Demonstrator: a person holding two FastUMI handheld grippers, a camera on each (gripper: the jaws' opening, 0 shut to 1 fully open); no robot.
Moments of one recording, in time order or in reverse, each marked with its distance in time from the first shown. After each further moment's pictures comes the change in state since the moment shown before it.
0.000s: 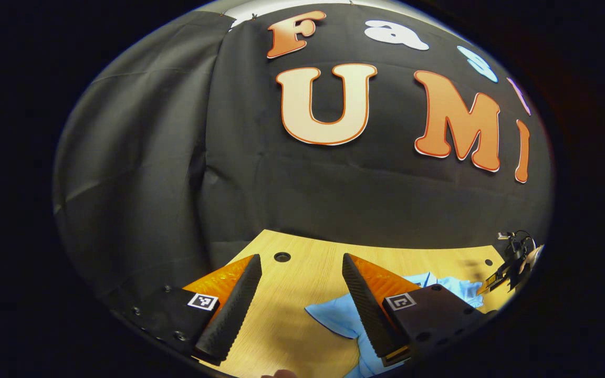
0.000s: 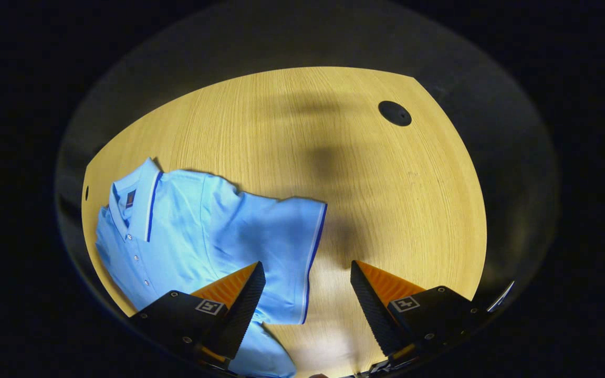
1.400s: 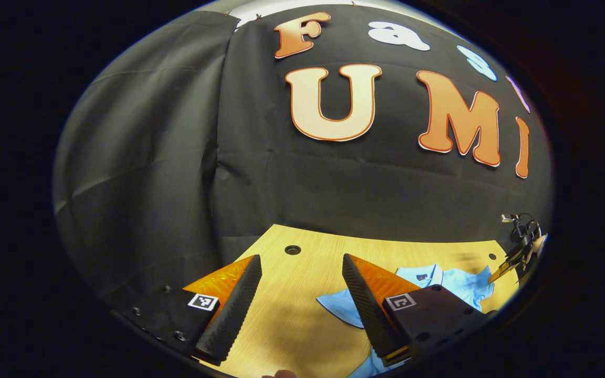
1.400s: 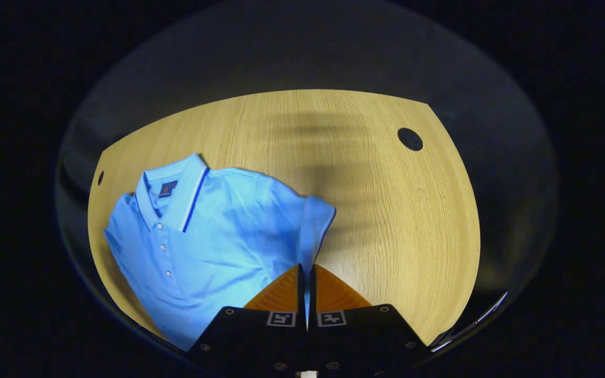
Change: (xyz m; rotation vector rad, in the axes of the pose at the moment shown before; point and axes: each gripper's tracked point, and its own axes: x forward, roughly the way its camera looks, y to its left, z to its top) left arm -0.005 0.004 -0.007 0.017 -0.011 0.011; right arm -0.070 0.049 0.006 -0.079 -0.141 0.020
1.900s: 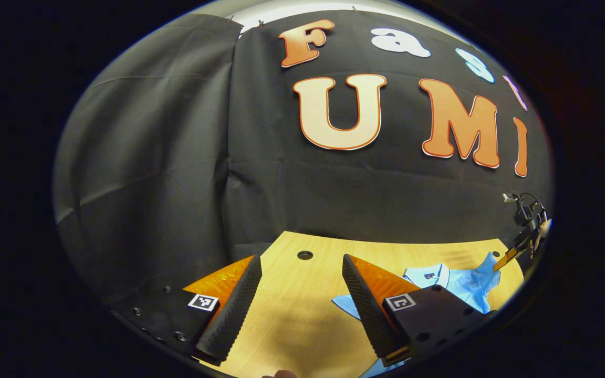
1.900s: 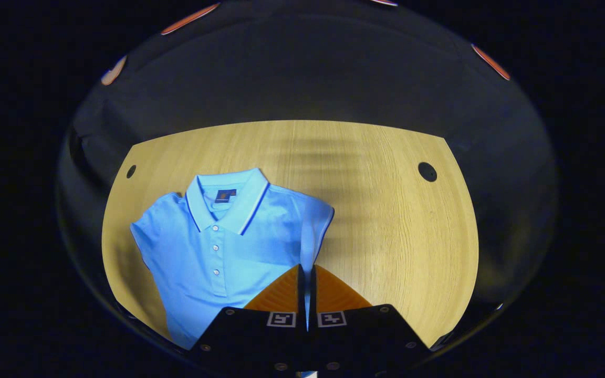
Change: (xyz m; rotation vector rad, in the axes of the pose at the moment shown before) left arm -0.003 0.007 0.004 0.023 -0.039 0.022; right arm -0.052 0.073 0.012 -0.110 -0.114 0.062
